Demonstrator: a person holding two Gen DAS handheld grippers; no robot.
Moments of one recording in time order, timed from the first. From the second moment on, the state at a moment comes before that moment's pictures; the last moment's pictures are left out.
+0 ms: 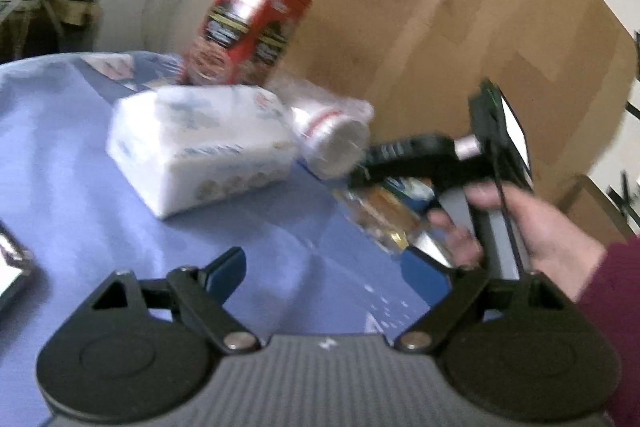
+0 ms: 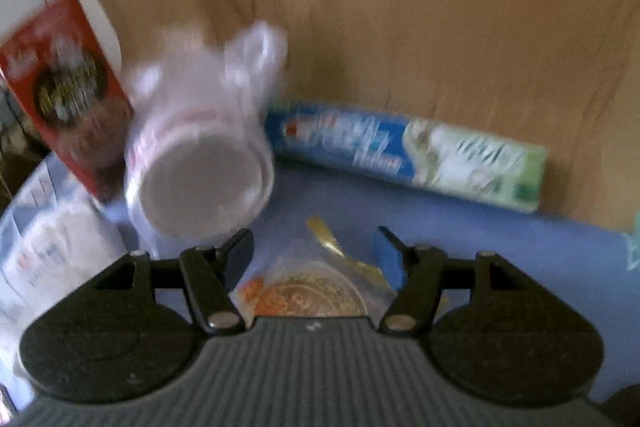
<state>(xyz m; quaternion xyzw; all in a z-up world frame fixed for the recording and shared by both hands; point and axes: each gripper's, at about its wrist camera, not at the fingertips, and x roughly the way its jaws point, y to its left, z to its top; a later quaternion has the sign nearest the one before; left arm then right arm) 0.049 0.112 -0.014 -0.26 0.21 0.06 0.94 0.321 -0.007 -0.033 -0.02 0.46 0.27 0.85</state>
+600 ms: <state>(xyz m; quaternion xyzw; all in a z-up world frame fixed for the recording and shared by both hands) 0.047 0.096 -0.007 -0.21 0.21 0.01 0.96 0.052 -0.182 -0.005 -0.05 0.29 0.37 0.88</state>
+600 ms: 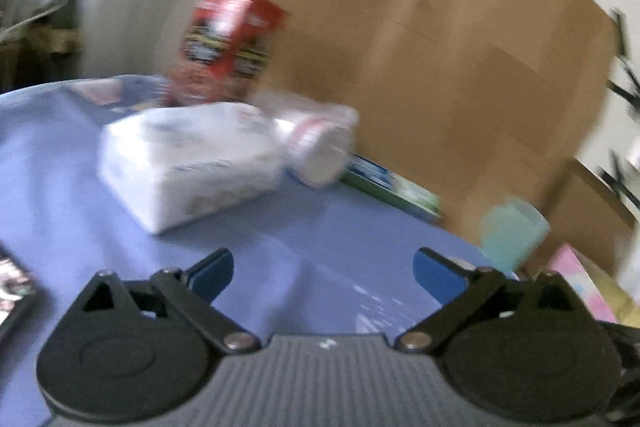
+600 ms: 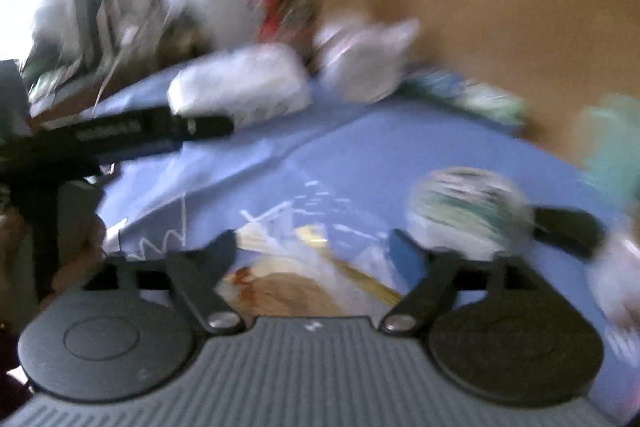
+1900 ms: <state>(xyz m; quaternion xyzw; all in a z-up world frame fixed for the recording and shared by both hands) 0.101 -0.215 0.073 -0.04 0.28 -0.36 0.89 0.004 -0.346 0.017 -0.02 0.14 0.10 0.98</state>
